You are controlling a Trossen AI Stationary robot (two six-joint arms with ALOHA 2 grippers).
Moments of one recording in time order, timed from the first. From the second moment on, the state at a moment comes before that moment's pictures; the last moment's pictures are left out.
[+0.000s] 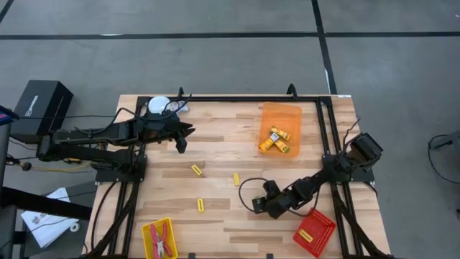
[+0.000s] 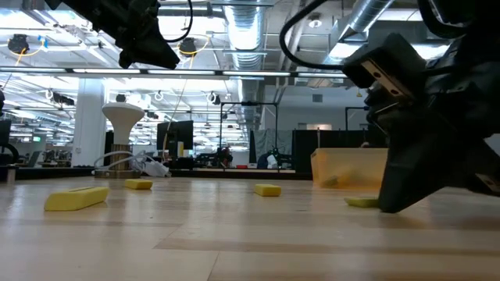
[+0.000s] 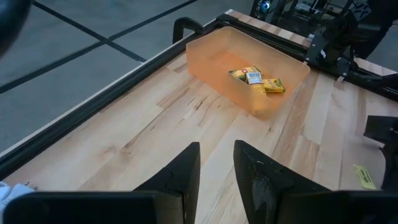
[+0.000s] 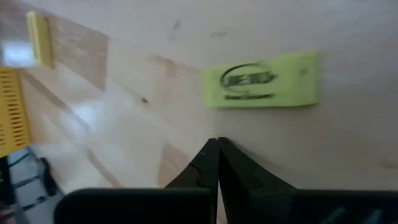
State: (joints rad) left arm 0.17 0.85 0.69 -0.31 -0.31 -0.30; right arm 0.59 1.84 0.77 0.05 0.25 1.81
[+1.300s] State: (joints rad) left arm 0.17 0.85 0.69 -0.31 -0.31 -0.30; right arm 0.15 1.72 0.78 0.28 0.06 1.21
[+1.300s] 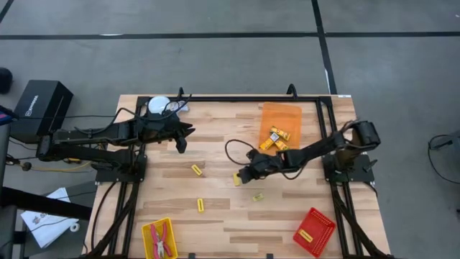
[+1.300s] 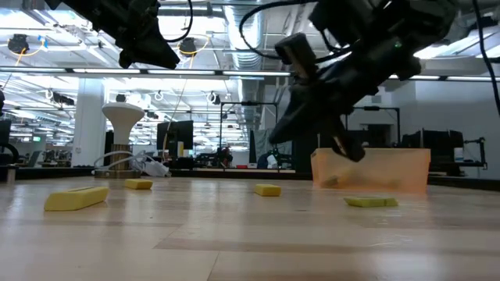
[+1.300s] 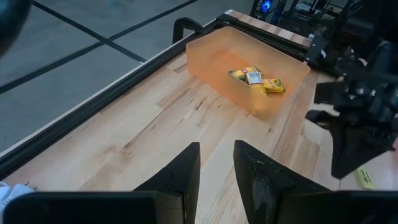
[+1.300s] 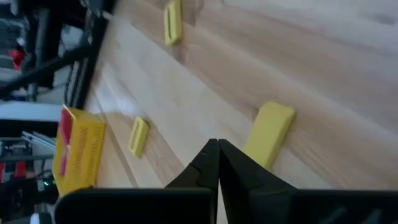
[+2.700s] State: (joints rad) left arm 0.17 0.85 0.69 -0.31 -0.31 -0.29; right arm 0.13 1.87 0.90 0.08 -0.05 1.22
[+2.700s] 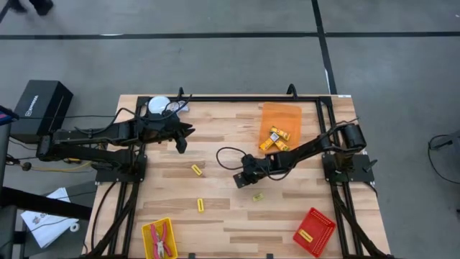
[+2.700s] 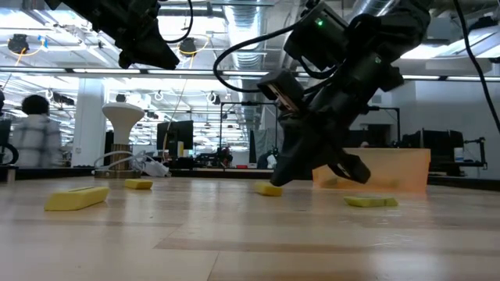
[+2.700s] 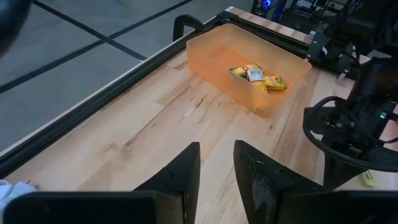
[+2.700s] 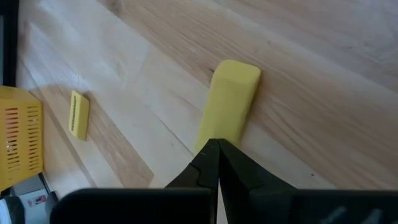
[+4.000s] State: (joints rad) left arm 0.18 0.86 0.69 -0.32 -0.31 -0.29; right arm 0.02 1.83 0.89 0.12 -0.08 1.09
